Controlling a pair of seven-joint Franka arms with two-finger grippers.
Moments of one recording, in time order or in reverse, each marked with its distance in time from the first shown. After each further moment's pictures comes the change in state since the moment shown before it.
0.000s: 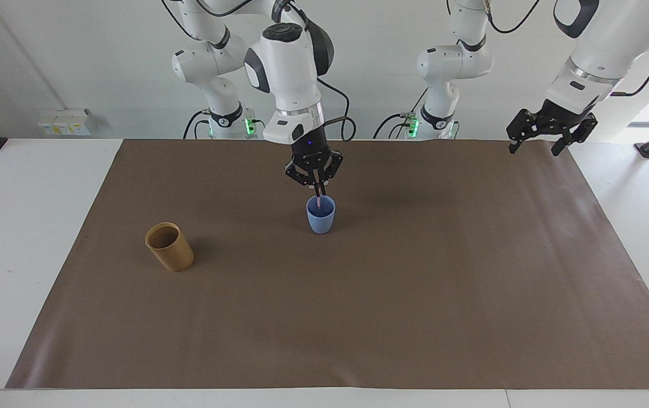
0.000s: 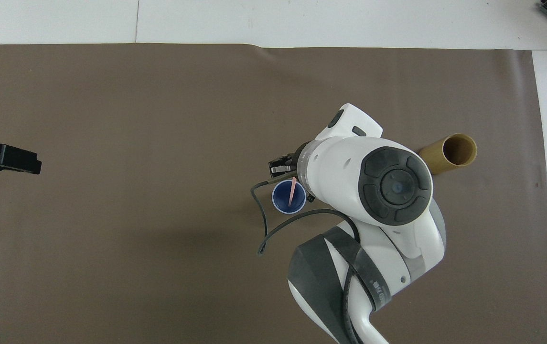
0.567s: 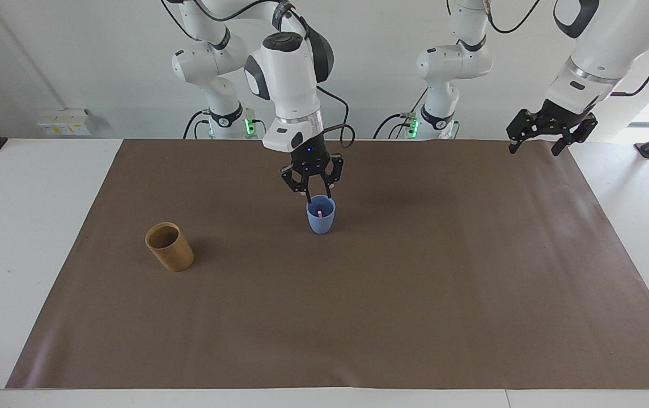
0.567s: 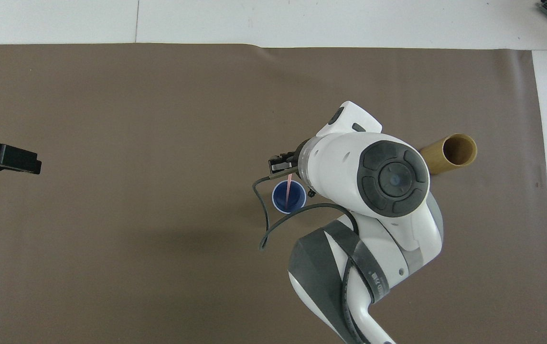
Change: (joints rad) left arm 0.000 0.000 0.000 0.000 0.000 0.000 0.000; right arm -0.004 0.011 -0.008 0.013 0.000 0.007 0.000
